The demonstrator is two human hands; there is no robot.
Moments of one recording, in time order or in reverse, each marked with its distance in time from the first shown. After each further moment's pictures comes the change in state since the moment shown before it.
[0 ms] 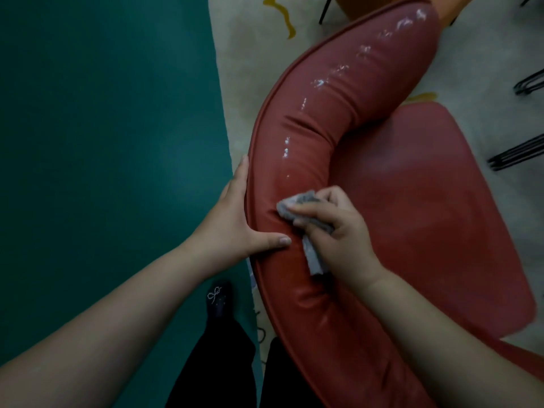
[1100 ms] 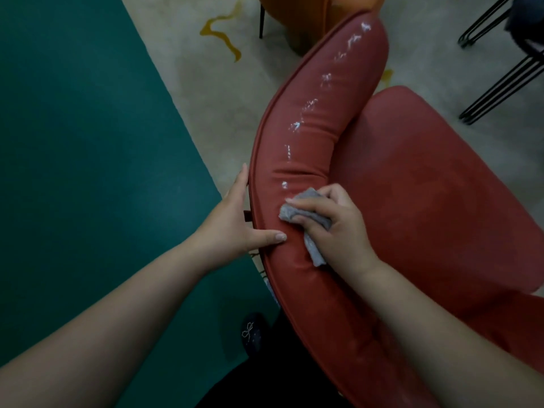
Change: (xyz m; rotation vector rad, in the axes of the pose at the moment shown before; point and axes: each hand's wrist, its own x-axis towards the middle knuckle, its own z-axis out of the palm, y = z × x) left_hand 0.102 0.017 -0.065 0.003 -0.325 0.079; right_hand 0.067 -0.002 0.024 -0.068 0.303 0.140
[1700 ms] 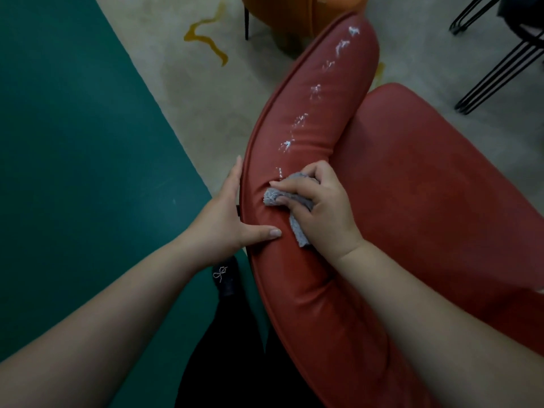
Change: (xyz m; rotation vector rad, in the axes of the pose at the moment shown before) left_hand 0.048 0.013 -0.022 0.082 -0.025 0.029; right_hand 0.065 0.005 0.011 -0.094 0.108 -0.087
